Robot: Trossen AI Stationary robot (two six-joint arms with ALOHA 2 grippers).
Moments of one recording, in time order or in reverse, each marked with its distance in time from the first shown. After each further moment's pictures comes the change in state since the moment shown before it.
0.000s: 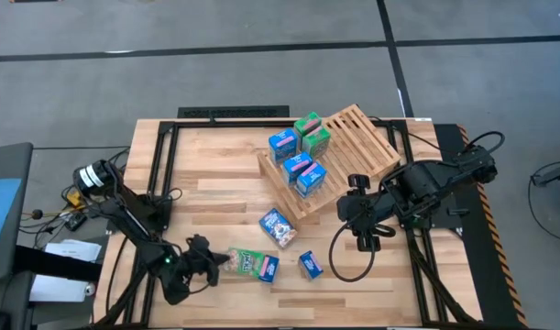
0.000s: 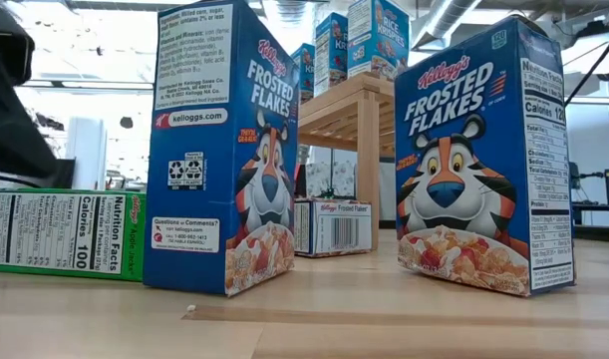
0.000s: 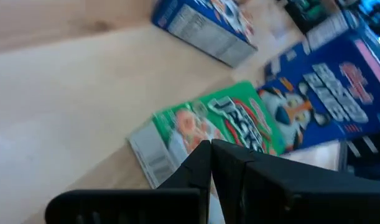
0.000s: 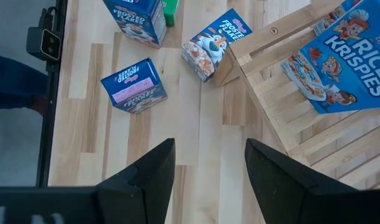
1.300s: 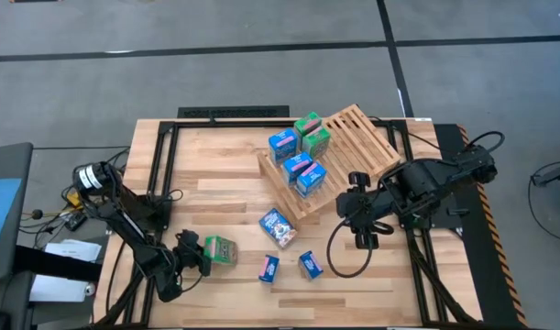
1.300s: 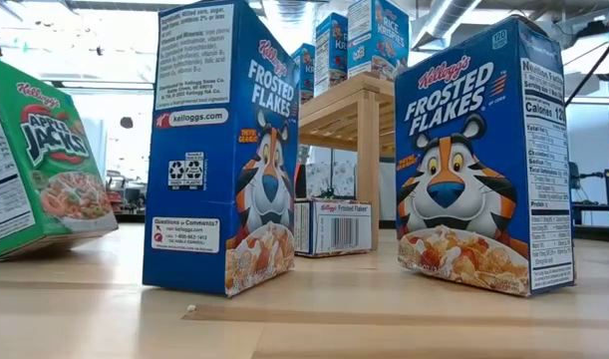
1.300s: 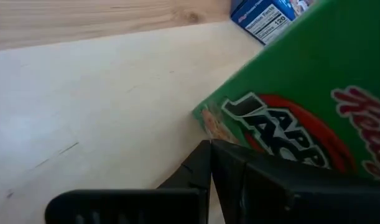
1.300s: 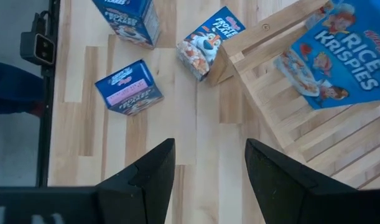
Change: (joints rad) left arm -0.090 0.007 -0.059 -0.253 0.016 -0.386; right arm -0.021 0.000 0.000 -0.006 0.001 0.018
